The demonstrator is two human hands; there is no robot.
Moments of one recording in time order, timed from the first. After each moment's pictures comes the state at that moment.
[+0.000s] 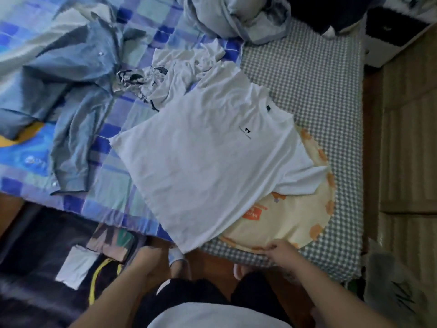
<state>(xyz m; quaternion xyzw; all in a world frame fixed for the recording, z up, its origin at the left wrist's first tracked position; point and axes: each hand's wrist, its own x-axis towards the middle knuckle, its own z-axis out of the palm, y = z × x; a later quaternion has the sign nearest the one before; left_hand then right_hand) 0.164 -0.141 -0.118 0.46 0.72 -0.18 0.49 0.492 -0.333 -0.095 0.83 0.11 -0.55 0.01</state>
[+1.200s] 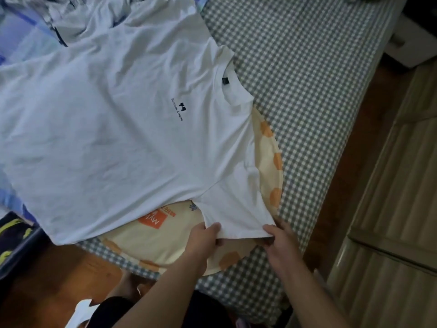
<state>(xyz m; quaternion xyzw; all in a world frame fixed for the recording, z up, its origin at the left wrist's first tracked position) 0.608 -0.305 -0.159 0.17 0.68 0.01 0.72 0.782 -0.365 -0.143 0.73 -0.21 -0.49 -0.44</state>
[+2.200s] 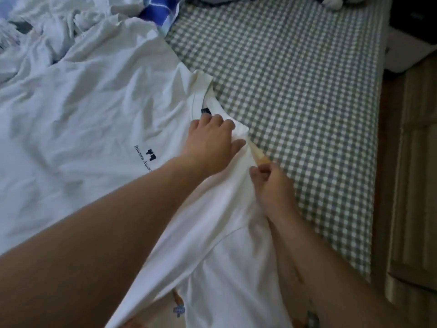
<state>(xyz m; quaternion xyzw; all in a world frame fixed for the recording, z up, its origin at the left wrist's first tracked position) 0.745 -0.003 -0.208 0.89 0.40 -0.06 0.21 0.856 -0.147 -0.240 0.88 0.30 -0.29 -0.24</state>
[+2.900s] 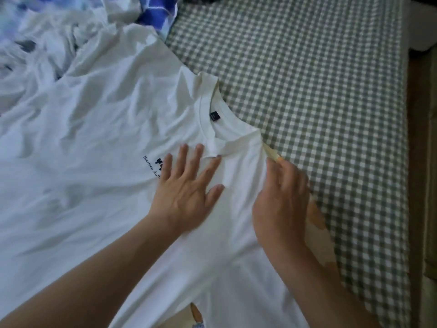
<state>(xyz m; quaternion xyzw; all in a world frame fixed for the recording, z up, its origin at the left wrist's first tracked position) 0.656 -0.040 -0.260 0.90 0.40 -0.12 0.12 0.808 -0.154 -0.240 0.89 0.45 0.00 -0.11</state>
